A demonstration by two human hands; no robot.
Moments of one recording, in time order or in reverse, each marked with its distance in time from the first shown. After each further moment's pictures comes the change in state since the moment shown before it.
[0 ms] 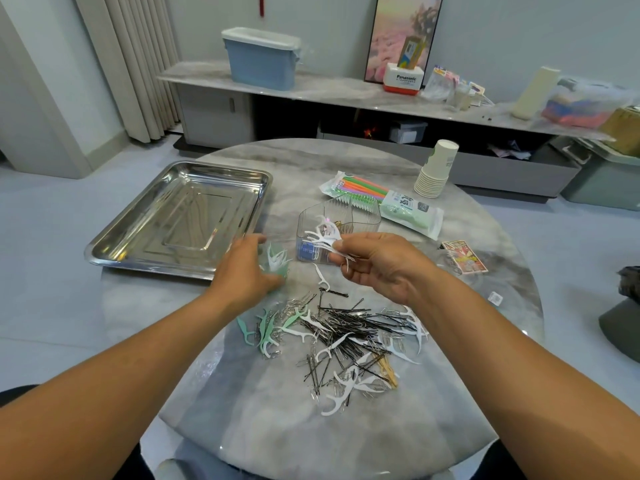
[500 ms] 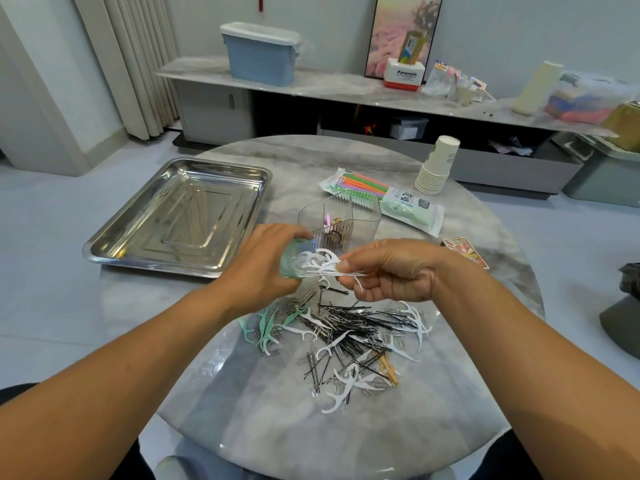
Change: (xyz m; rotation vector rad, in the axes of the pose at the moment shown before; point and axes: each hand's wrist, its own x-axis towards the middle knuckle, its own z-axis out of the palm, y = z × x) left_hand -0.009 0.017 -0.008 0.029 -0.092 0.468; right_hand -0.010 -0.015 -0.017 -0.225 -0.270 0.307
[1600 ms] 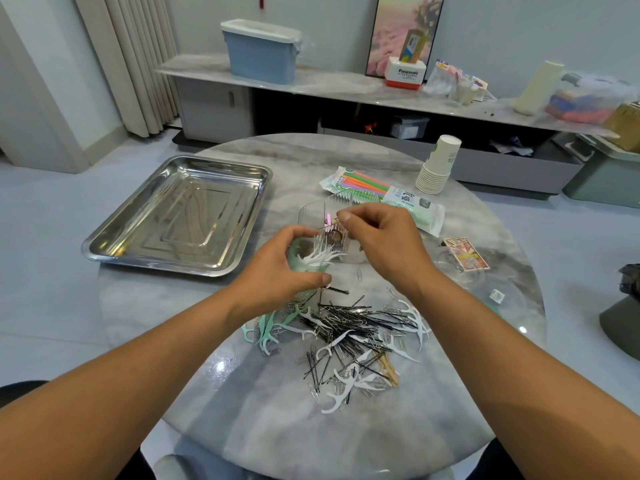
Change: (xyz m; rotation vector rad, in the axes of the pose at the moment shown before) left_hand 0.003 0.011 0.020 -0.503 0.027 -0.220; right_hand 0.017 0.004 0.015 -0.495 0.627 -0.782
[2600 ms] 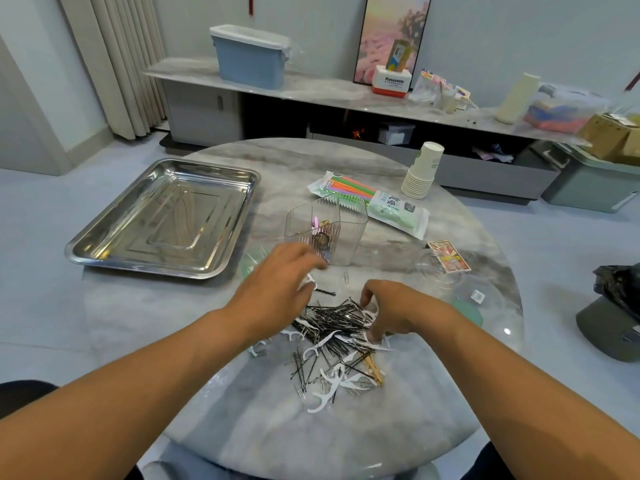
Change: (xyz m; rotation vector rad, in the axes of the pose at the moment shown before) left_hand -0.018 0.012 0.019 0.646 -0.021 0.389; right_hand -0.025 0.065 -0.032 -0.855 -0.641 0.378
